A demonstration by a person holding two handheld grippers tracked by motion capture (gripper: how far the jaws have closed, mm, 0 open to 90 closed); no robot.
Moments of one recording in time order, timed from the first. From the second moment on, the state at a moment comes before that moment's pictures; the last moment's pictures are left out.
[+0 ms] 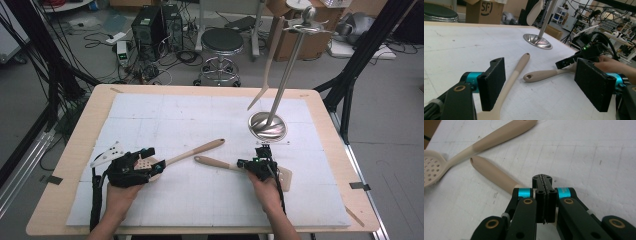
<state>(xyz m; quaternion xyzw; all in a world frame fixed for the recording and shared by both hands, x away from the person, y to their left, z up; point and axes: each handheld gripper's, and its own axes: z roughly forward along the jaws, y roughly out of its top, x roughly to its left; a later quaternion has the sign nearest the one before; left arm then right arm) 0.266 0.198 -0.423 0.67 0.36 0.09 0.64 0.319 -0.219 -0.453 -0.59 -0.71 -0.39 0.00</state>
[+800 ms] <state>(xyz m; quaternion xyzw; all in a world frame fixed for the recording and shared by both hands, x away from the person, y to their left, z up) 0.266 0.197 -0.422 0.67 0.36 0.09 0.64 0.289 -0.233 -0.450 -0.59 -0.71 -0.38 0.01</state>
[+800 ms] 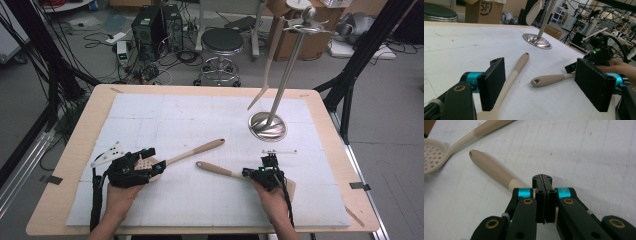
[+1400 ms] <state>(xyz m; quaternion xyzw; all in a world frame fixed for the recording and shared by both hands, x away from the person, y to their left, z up) 0.266 0.194 -0.422 0.67 0.36 0.09 0.64 0.281 -0.223 -0.432 -0.55 -0.70 -0.45 0.04</state>
